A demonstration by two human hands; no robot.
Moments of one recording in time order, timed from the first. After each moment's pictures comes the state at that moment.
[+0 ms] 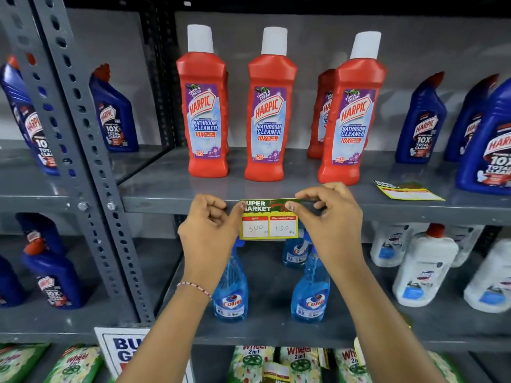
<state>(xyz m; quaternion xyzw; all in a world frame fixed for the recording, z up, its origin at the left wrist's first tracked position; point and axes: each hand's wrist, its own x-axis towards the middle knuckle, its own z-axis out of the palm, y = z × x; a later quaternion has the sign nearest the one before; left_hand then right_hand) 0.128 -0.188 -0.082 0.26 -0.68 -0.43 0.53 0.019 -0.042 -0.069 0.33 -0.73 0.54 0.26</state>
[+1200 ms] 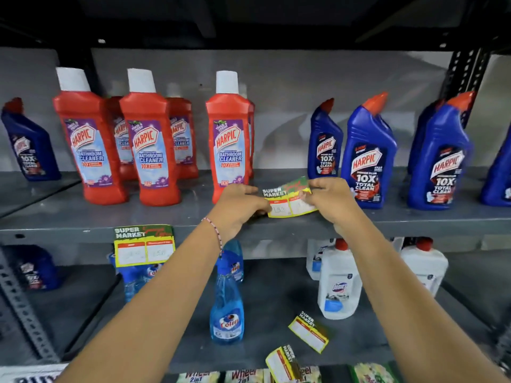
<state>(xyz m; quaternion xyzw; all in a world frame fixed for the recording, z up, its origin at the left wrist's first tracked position) -0.057 -0.029 -0.004 0.18 -0.72 -0.63 0.22 -0.154 0.131 -0.001 0.24 -0.77 0.59 -0.01</state>
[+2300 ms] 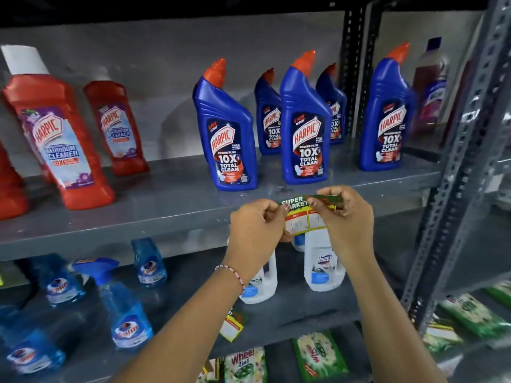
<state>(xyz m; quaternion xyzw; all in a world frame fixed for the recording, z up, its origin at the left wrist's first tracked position) -0.154 0.227 -0.064 0.08 -0.81 -0.50 0.29 -0.230 0.362 -0.086 0.16 -0.68 0.68 0.20</state>
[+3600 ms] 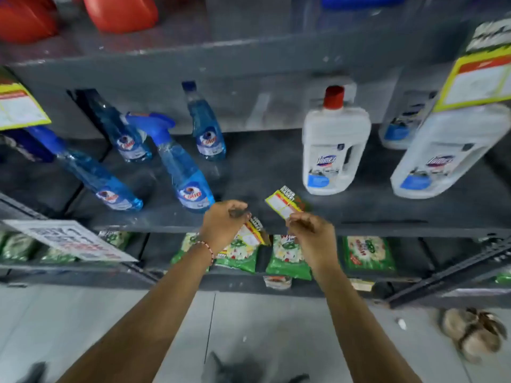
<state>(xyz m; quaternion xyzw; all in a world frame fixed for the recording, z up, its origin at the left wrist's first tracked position) -0.054 0.052 -0.304 0.36 -0.84 -0.40 0.11 -0.140 0.223 -0.338 0.08 -0.74 0.64 -0.19</state>
